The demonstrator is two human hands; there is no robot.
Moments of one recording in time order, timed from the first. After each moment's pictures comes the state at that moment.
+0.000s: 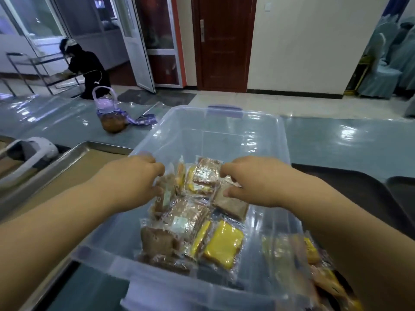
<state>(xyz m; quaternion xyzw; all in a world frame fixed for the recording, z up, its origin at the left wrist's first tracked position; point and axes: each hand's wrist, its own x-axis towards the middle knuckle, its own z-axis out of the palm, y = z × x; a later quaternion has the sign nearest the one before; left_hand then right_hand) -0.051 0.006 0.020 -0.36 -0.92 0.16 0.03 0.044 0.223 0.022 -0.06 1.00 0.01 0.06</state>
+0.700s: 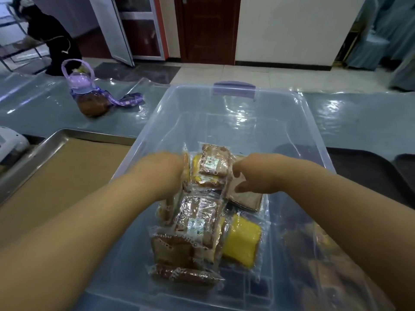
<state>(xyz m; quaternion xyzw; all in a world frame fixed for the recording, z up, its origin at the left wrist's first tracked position) -0.115 0.039 -0.022 -0.34 -0.93 0.13 -0.12 -0.028 0.214 -0.018 0.02 0.97 0.00 0.23</state>
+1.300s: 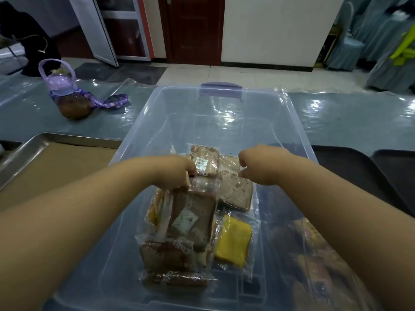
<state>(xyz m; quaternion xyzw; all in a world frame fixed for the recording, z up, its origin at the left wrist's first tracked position) -0.135 0.070 -0.029 -0.41 -0.86 0.04 -0.29 -0.028 0.237 -0.023 0.14 0.97 0.02 0.20</state>
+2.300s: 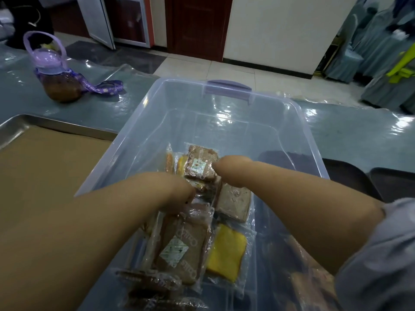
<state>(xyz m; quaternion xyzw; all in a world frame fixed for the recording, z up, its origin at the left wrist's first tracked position) -0.131 0.079 -0.064 -0.47 -0.81 0.18 -0.29 -0.109 0.246 -0.096 -0.01 0.96 0.11 0.25</state>
